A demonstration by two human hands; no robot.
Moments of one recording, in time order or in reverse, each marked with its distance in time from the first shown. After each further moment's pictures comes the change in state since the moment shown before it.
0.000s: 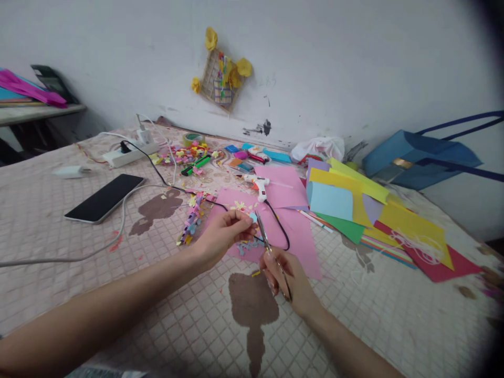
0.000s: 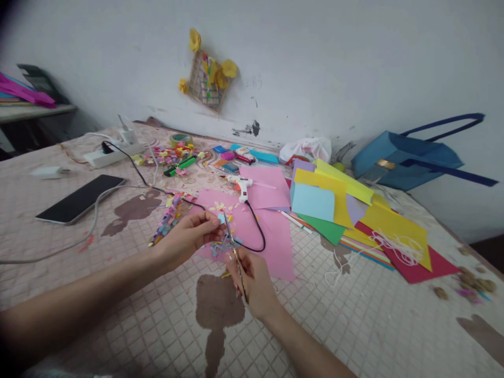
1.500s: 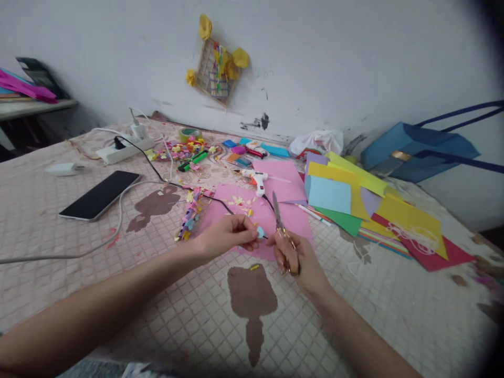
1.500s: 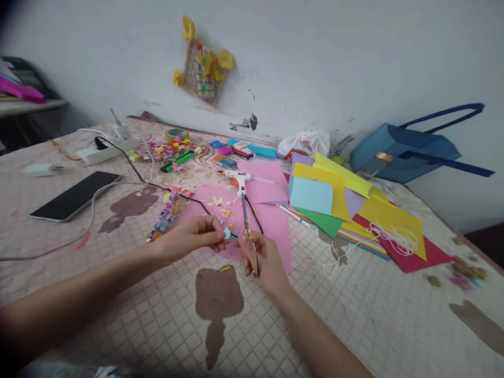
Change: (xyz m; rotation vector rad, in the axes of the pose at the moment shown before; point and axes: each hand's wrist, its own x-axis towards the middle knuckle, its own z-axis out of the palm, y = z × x) left_hand 0.001 -0.004 -0.006 0.320 -0.236 -0.104; right_hand 0.008 -0.007 -0.021 0.095 0.095 0.024
